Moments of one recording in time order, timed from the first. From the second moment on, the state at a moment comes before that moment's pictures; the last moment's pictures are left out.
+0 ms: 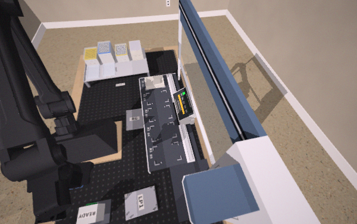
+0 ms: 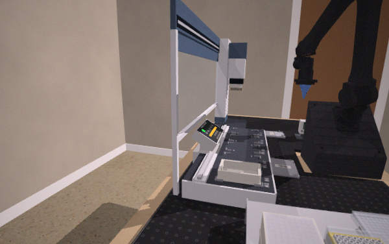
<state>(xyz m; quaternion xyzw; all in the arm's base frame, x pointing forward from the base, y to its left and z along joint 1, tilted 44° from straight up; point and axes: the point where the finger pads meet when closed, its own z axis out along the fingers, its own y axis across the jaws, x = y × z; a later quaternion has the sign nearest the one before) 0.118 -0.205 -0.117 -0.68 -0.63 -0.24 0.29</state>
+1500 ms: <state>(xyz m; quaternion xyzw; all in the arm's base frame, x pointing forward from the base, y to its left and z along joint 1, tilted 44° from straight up) 0.063 -0.177 -0.145 -0.68 -0.63 -0.25 0.28</state>
